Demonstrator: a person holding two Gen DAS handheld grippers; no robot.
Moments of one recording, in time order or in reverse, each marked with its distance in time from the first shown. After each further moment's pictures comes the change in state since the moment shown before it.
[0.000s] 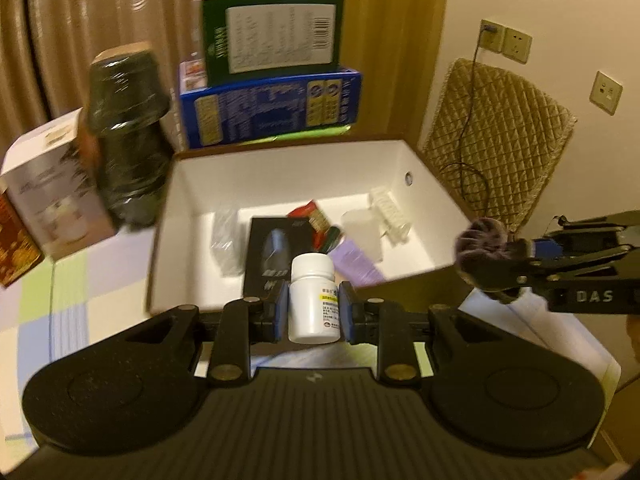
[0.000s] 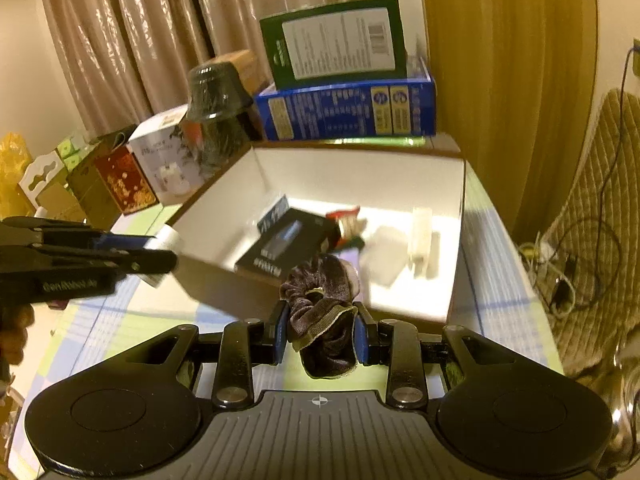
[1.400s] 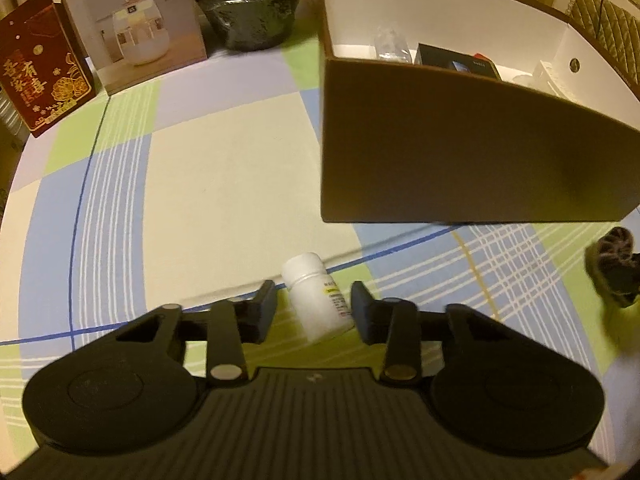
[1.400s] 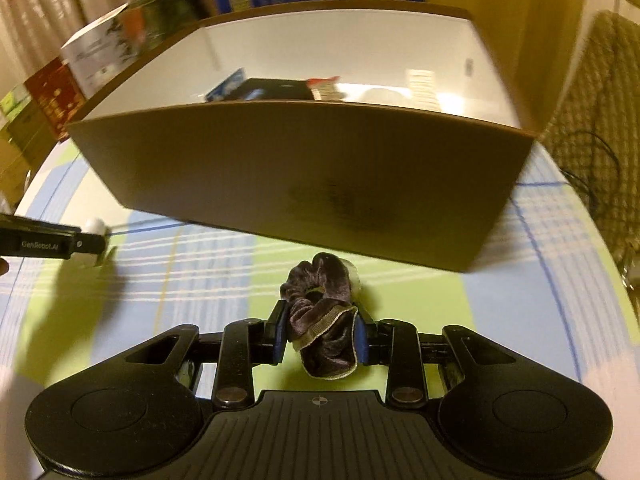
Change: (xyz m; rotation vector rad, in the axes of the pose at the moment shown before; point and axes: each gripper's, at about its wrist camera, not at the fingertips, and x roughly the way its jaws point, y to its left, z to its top) left arm 0.085 0.118 -0.108 -0.162 0.301 0.186; right arm 0.089 -0.001 -0.091 0.082 0.196 -0.148
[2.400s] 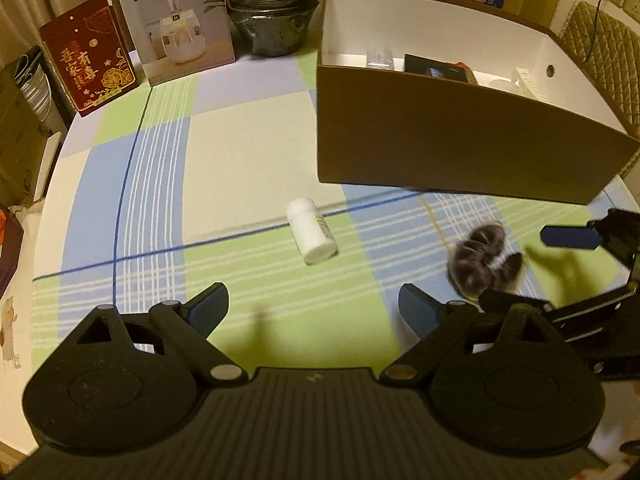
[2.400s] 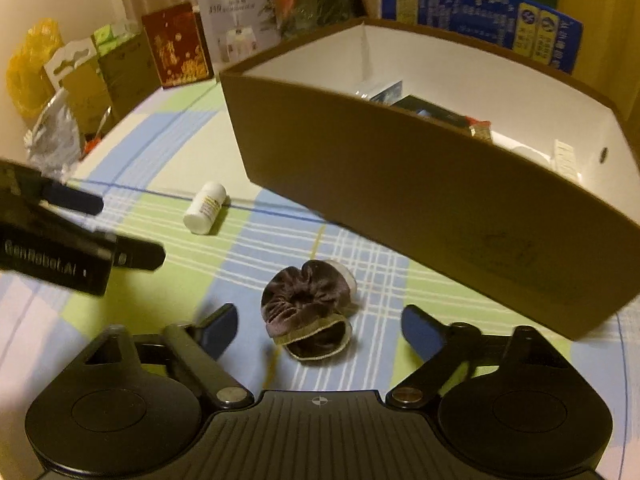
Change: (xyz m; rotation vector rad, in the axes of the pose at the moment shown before) left arm -0.068 -0.010 -0.035 -0.053 -0.021 0.042; right arm 0.021 0.103 -0.006 -0.318 -0.014 0.147
